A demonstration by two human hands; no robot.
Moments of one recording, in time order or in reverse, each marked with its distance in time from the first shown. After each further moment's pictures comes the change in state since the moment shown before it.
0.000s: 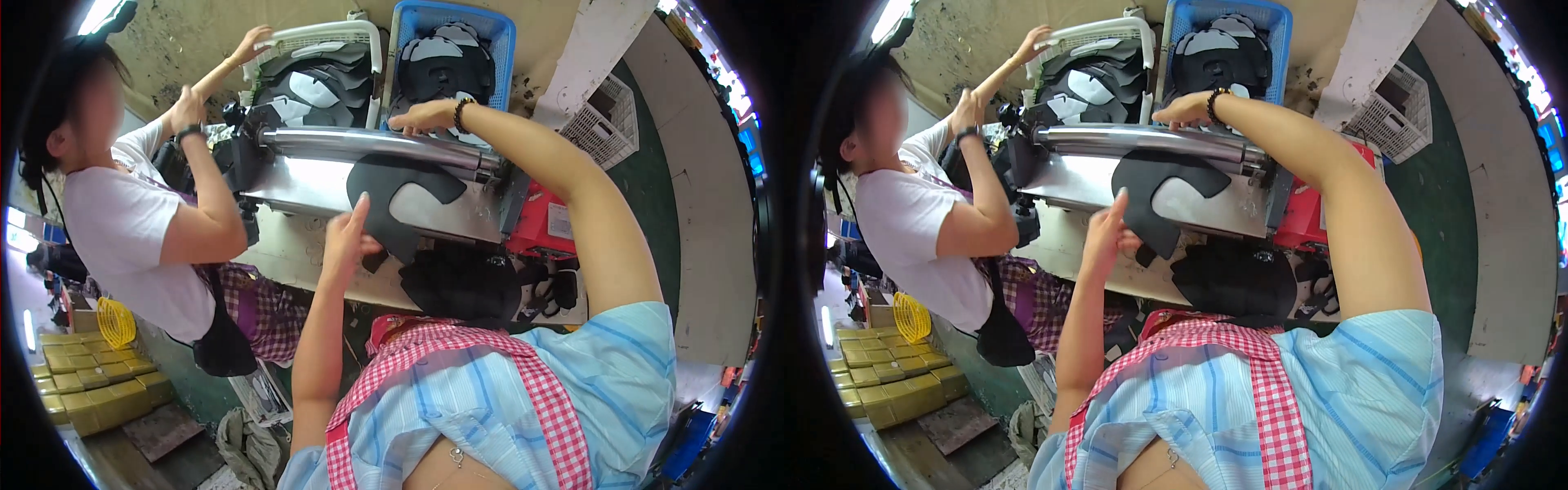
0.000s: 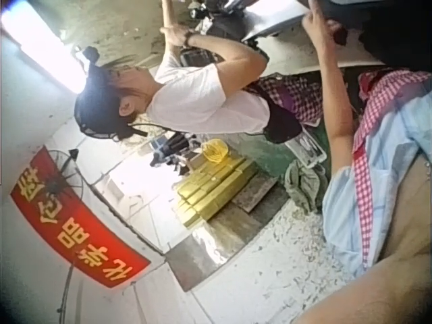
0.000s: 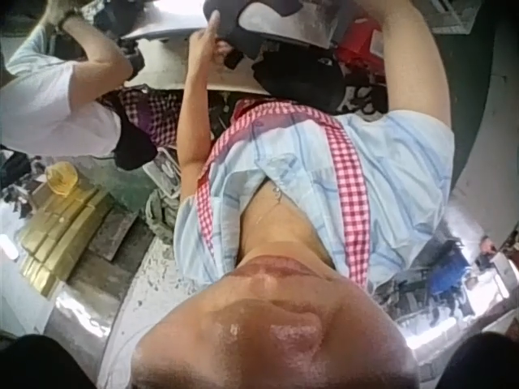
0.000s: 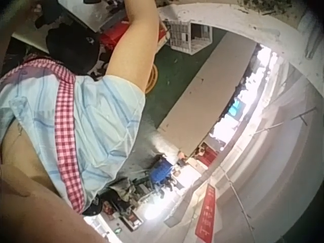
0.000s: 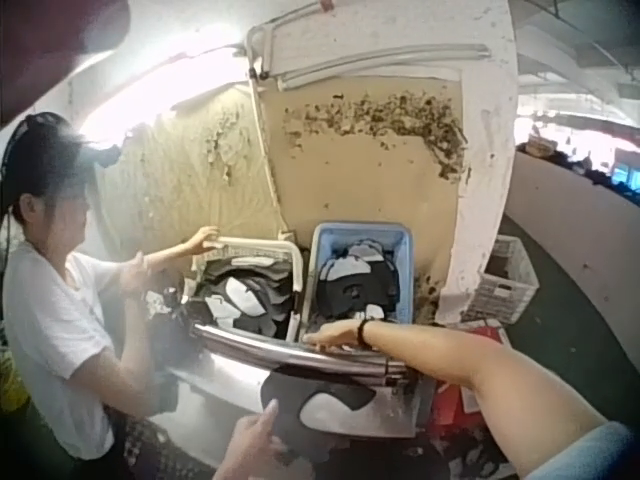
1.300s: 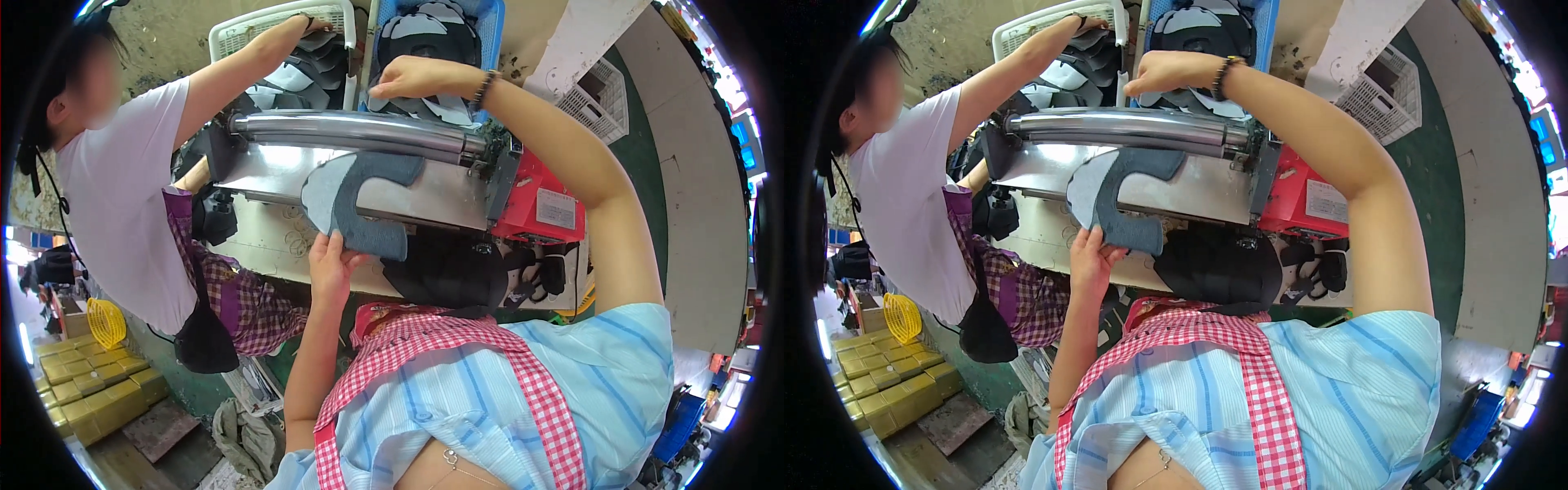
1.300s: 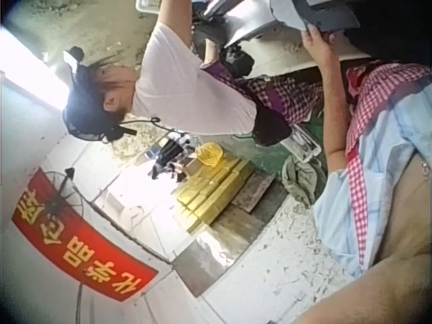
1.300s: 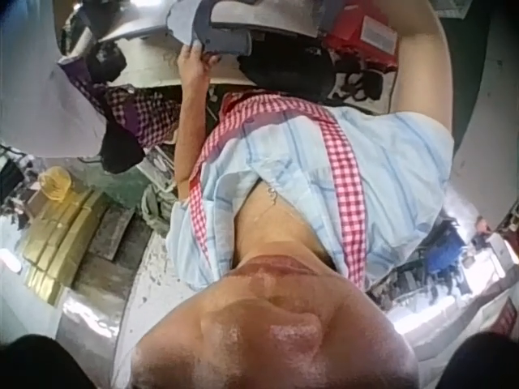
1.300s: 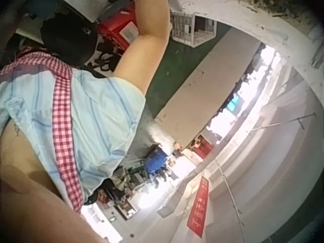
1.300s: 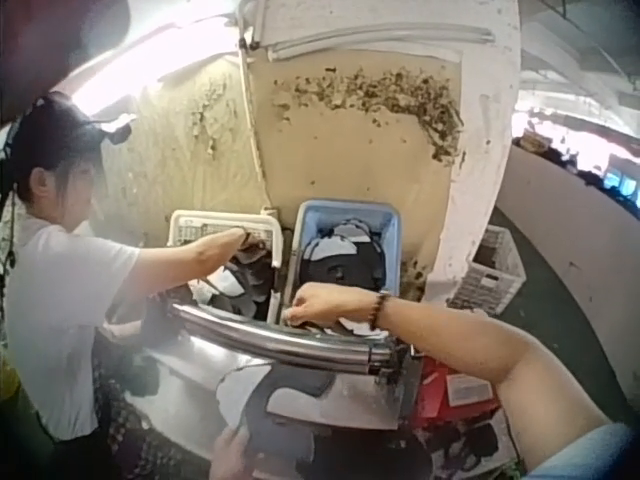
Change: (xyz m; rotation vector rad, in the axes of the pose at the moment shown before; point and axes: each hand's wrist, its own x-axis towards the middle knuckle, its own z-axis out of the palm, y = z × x) left_hand -0.040 -0.038 0.012 -0.410 0.028 0.104; right_hand -0.063 -0.027 -0.016 -0.296 0.307 -0.345
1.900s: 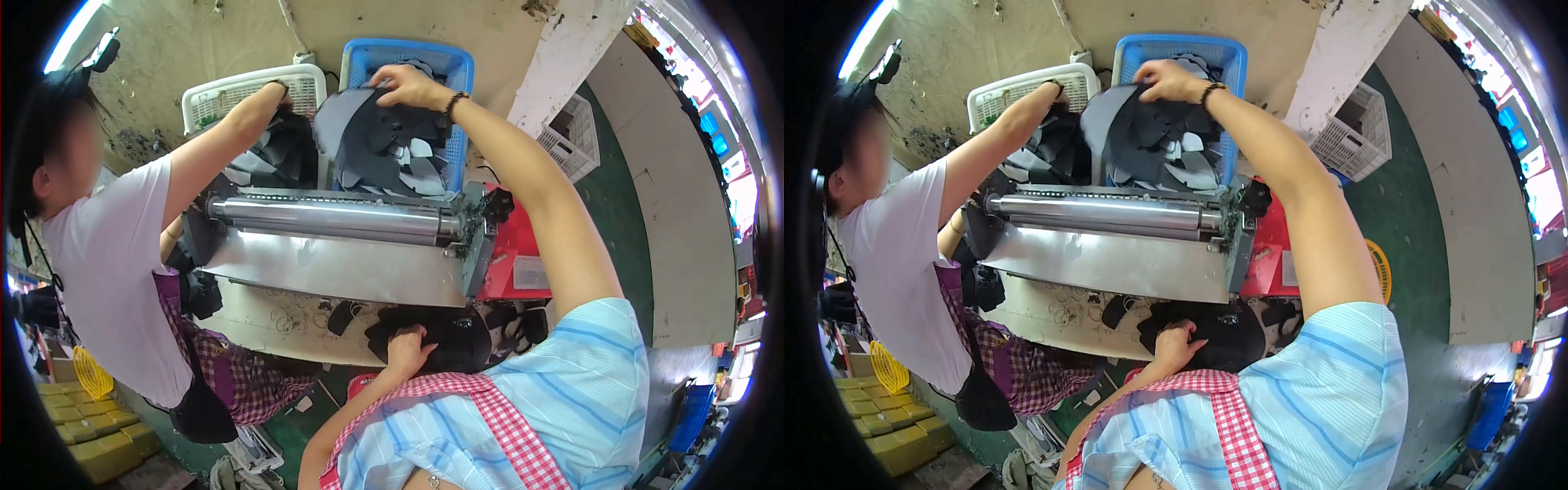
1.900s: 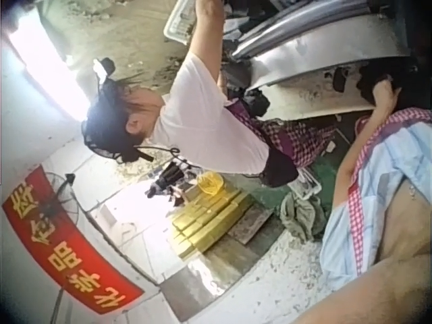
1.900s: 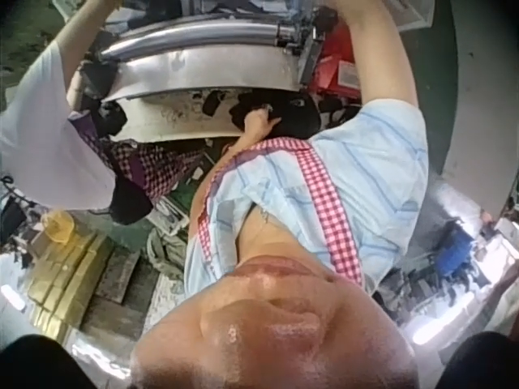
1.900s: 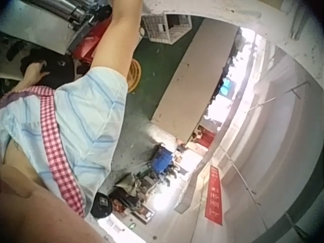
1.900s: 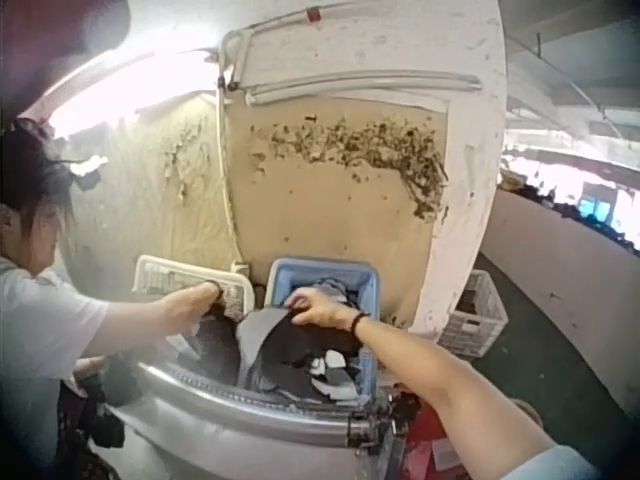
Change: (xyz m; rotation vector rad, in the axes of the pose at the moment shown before) left_hand 0.002 -0.152 0.036 1.417 -0.490 0.277; right_hand 0.065 0.121 -0.065 0.418 0.423 -0.195
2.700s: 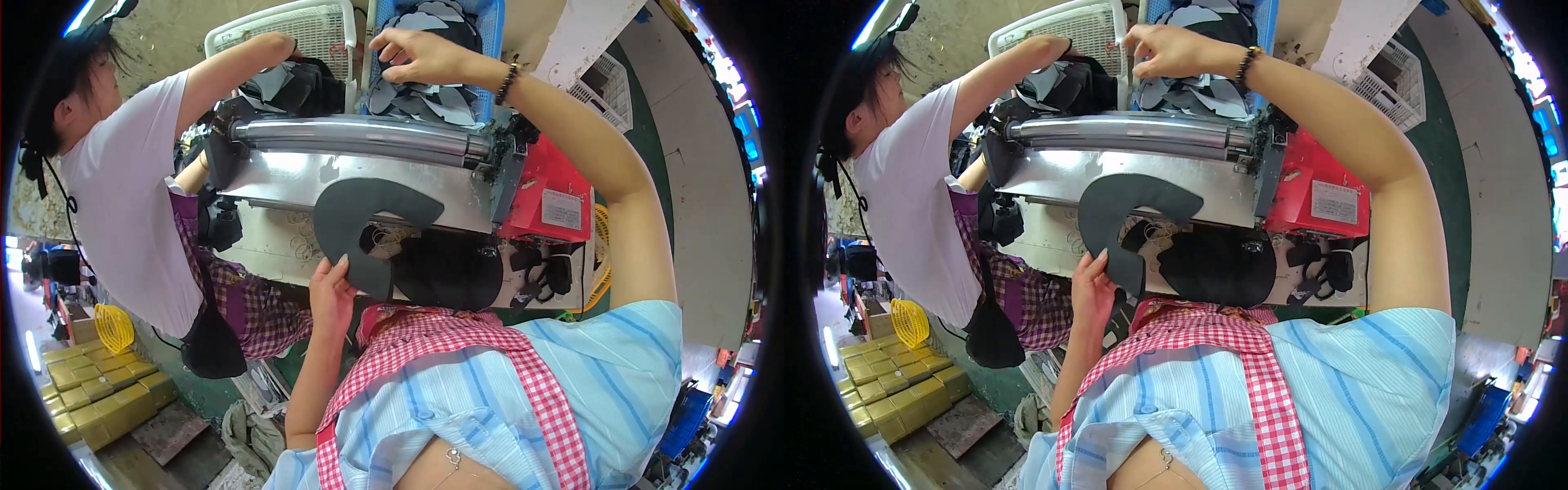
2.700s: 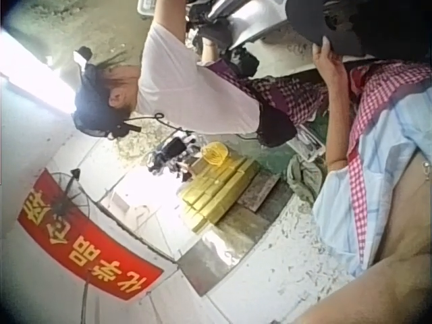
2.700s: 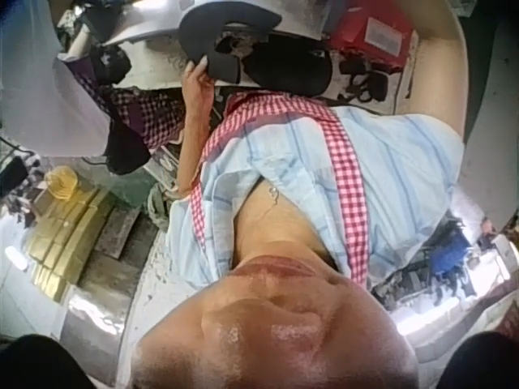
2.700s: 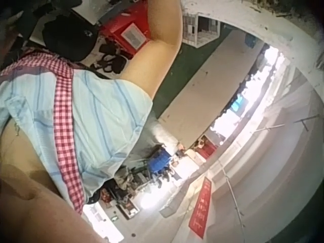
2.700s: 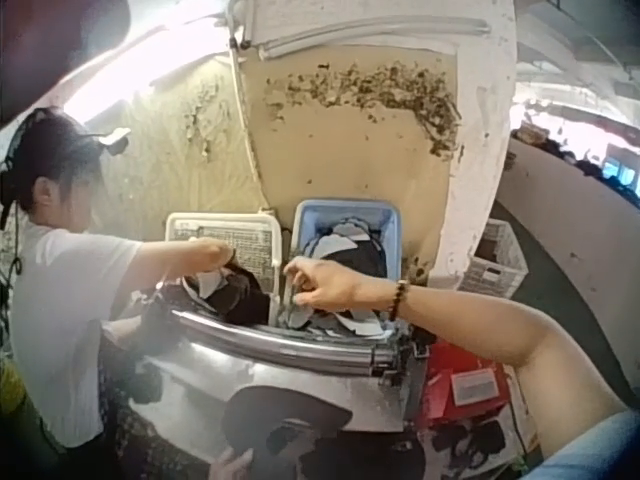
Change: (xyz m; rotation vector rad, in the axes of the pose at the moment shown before) left_hand -0.070 -0.004 -0.150 -1.523 0.468 -0.349; right_hand -0.080 -0.104 0.065 -0.337 -0.110 -0.122
